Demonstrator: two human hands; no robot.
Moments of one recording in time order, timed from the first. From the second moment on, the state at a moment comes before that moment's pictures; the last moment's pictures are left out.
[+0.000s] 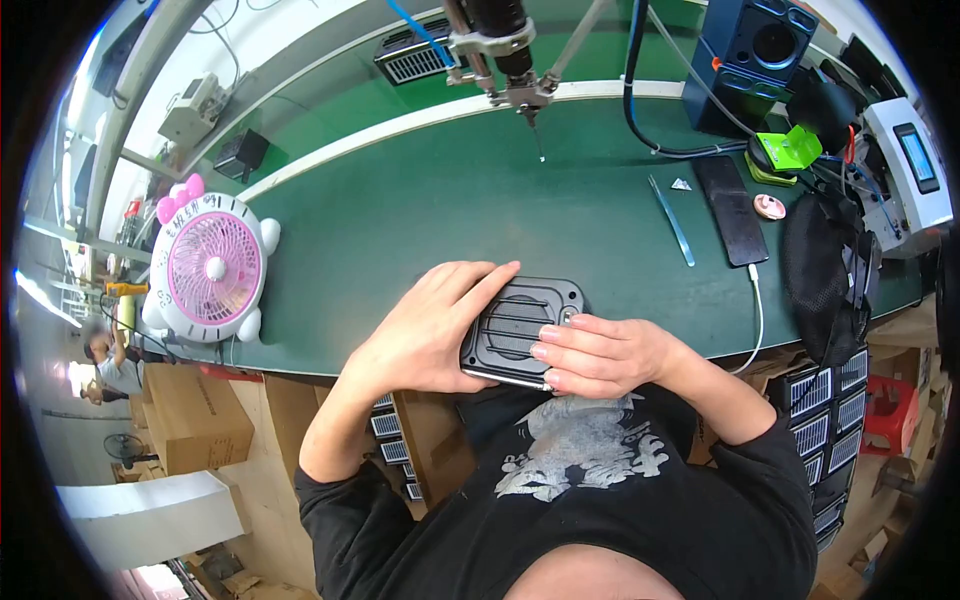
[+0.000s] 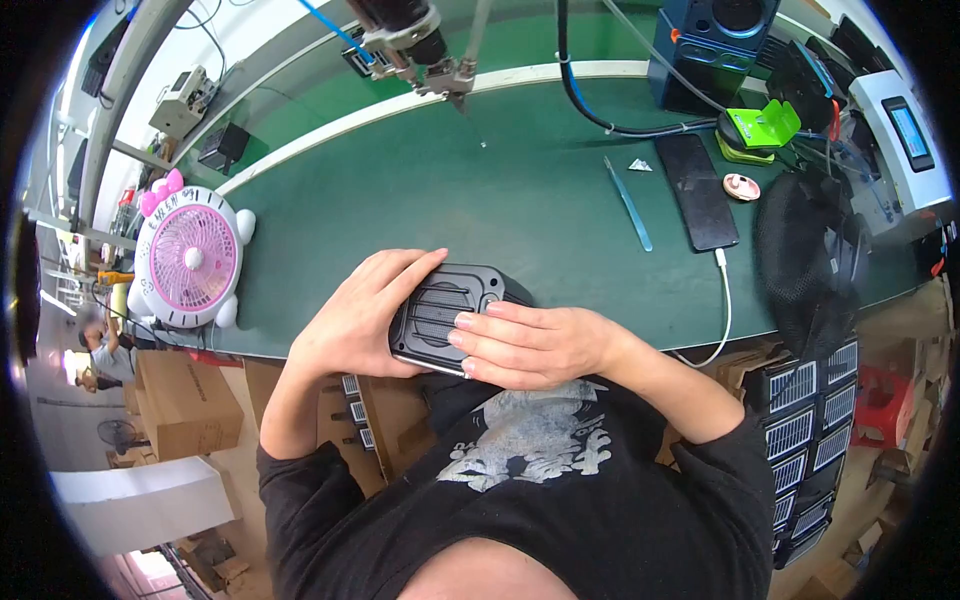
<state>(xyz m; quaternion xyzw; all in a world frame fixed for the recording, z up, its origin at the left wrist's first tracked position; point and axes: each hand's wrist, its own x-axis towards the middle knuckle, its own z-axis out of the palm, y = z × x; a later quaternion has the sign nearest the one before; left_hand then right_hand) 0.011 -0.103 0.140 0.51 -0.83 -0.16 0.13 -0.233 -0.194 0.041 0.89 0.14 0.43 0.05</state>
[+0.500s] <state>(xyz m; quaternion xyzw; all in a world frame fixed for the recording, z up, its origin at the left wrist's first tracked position) 0.106 -0.182 0.118 0.60 -0.72 0.32 0.14 -0.265 -0.176 0.038 0.92 -0.14 0.29 -0.23</state>
